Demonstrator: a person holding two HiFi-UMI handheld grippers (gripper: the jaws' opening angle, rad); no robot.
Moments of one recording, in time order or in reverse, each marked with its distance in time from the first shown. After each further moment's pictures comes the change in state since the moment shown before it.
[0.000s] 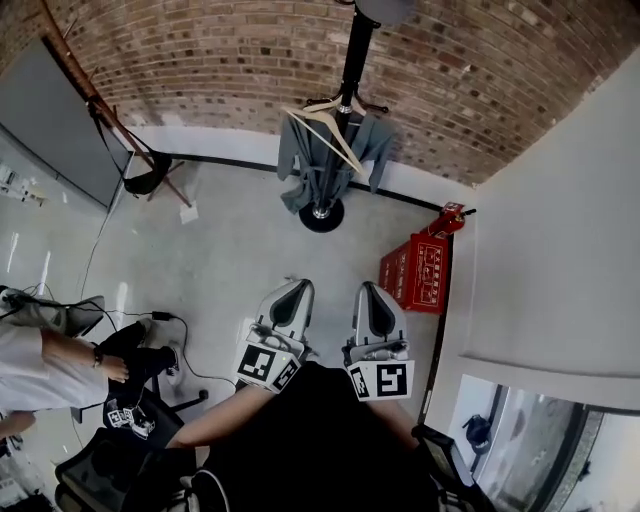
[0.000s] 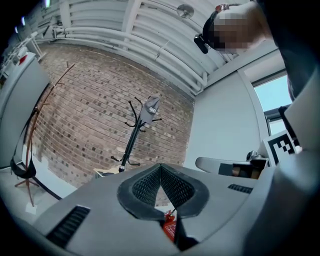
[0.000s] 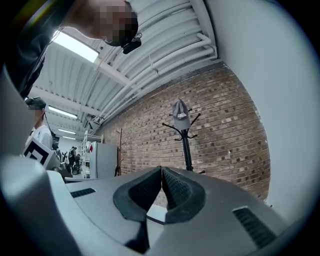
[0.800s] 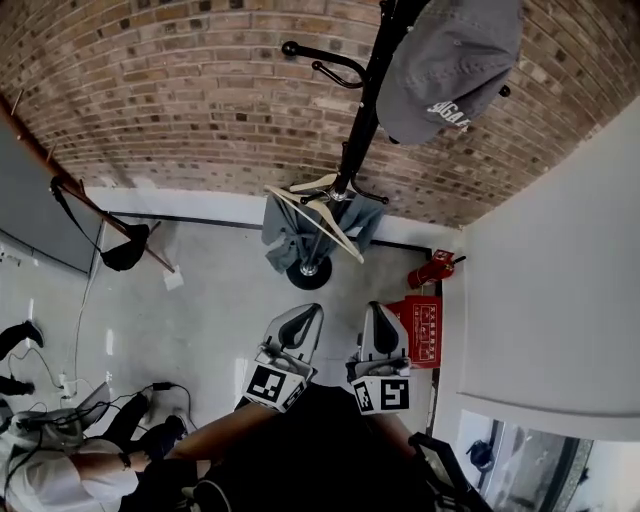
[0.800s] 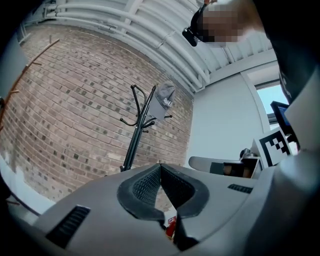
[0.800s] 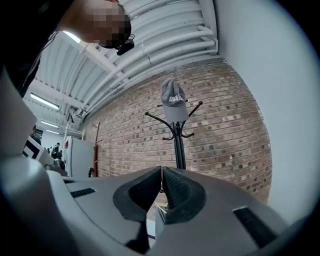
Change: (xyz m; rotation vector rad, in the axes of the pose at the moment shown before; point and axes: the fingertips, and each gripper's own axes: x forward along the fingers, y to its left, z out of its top) left arm 0.189 0.132 0.069 0.025 0.037 -0.162; right arm 0.231 -0.061 0.028 -0.027 -0.002 -0.156
